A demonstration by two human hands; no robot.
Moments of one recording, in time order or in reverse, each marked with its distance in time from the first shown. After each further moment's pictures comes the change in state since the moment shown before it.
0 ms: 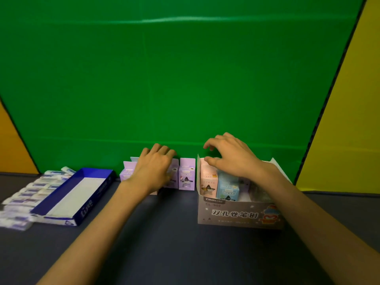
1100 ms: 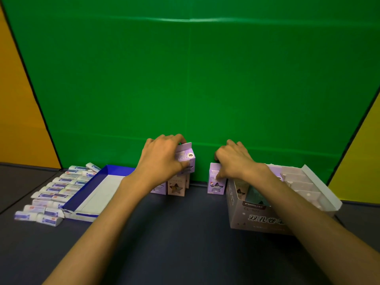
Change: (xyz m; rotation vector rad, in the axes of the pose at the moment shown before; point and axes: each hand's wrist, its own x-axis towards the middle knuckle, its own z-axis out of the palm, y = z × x) left_hand -0.030 -0.067 -0.033 -0.362 0.212 -0.093; right_hand 0.056 -0.070 0.040 -0.383 -0.268 0.081
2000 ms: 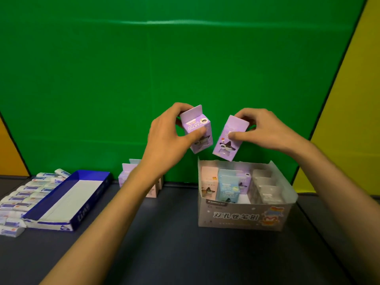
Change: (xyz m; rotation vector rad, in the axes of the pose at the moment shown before) left_hand 0.027 0.106 -0.019 -0.626 0.316 0.058; right_hand -0.066 0.137 -0.051 0.877 0.331 0.035
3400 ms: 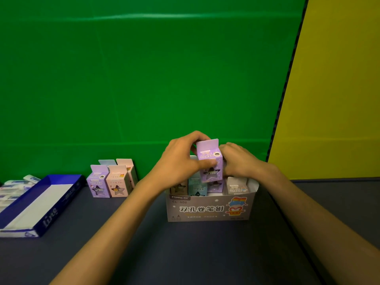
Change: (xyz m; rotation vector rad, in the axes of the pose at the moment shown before) left_hand -0.020 0.036 0.095 -0.047 -0.453 -0.025; right_hand -0.040 0.102 0.039 -0.375 -0.270 -0.012
